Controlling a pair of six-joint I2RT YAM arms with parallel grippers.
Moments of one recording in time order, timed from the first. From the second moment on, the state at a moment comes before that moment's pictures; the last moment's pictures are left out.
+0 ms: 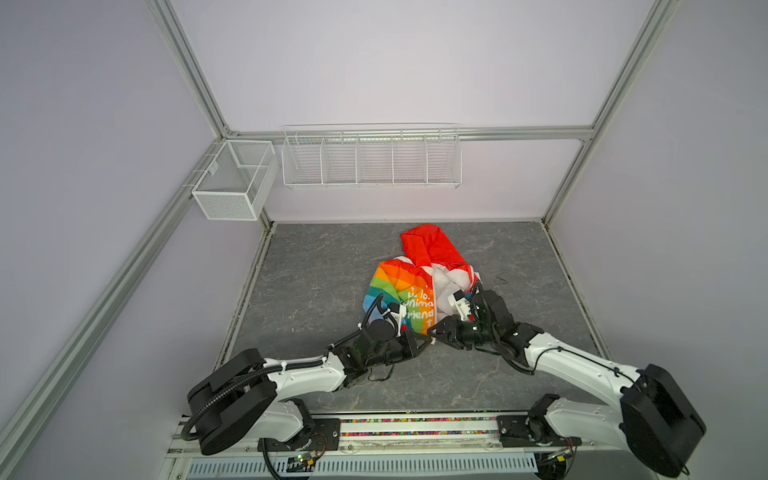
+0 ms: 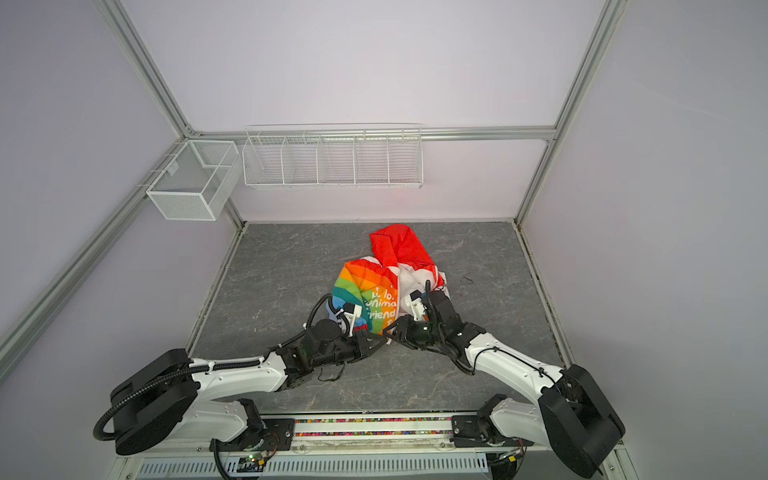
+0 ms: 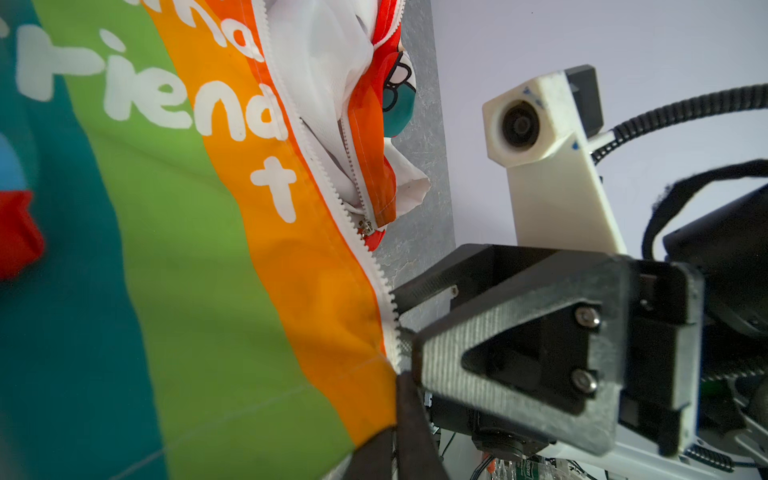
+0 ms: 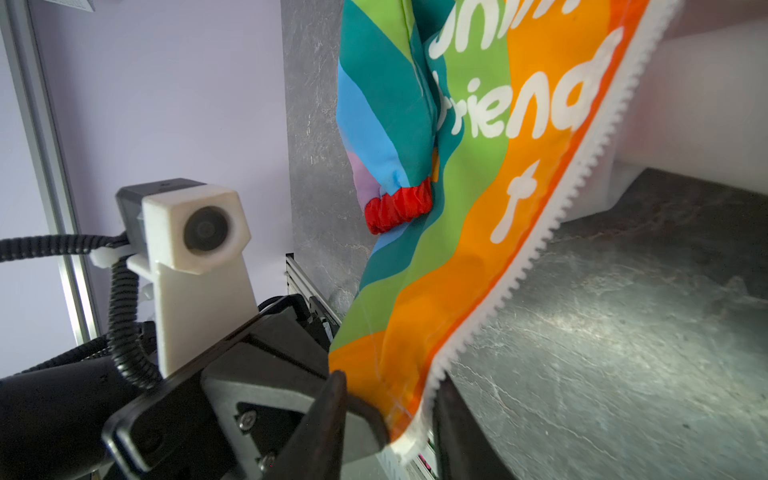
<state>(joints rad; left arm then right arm) -1.01 1.34 0.45 0.53 0.22 -1.17 0.63 1.21 0.57 -0.03 -0.59 0.98</state>
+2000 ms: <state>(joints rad) -1.02 1.48 0.37 0.87 0.21 -1.31 0.61 1.33 0.52 0.17 -0.60 1.04</state>
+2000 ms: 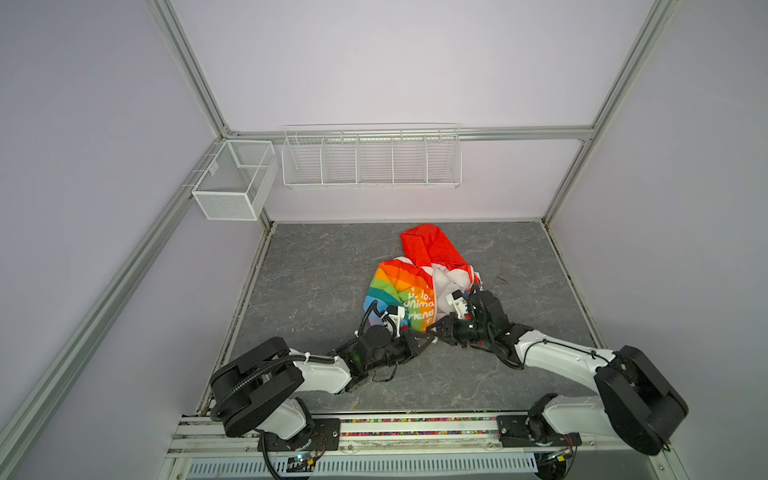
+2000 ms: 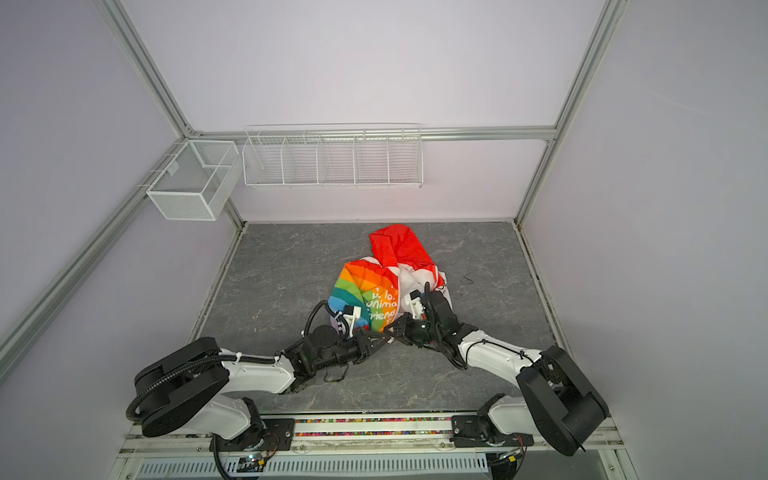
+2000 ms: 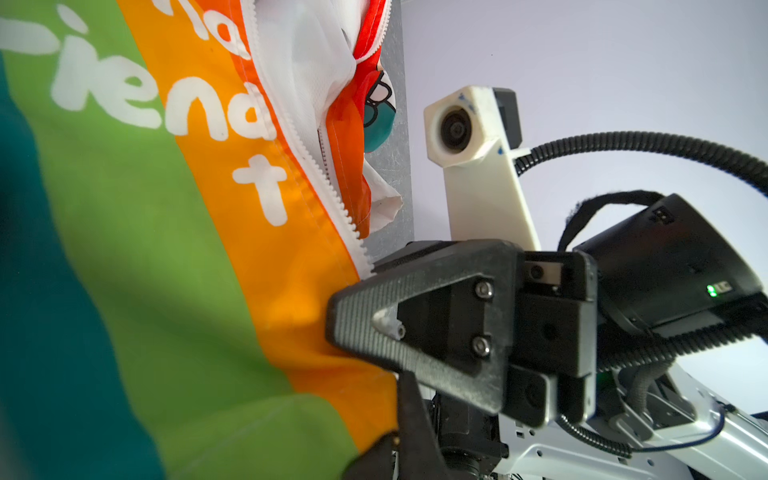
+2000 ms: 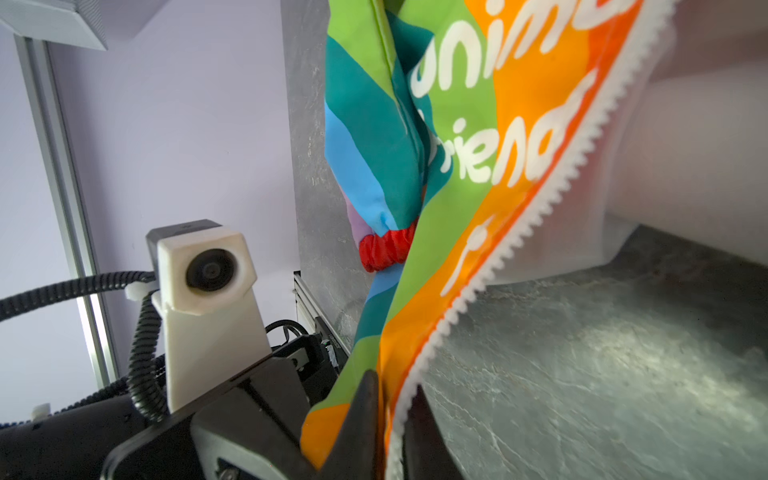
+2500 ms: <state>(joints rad) -1.03 1.48 0.37 0.86 0.21 -1.31 0.61 1.36 0.54 0.21 -0.64 1.05</state>
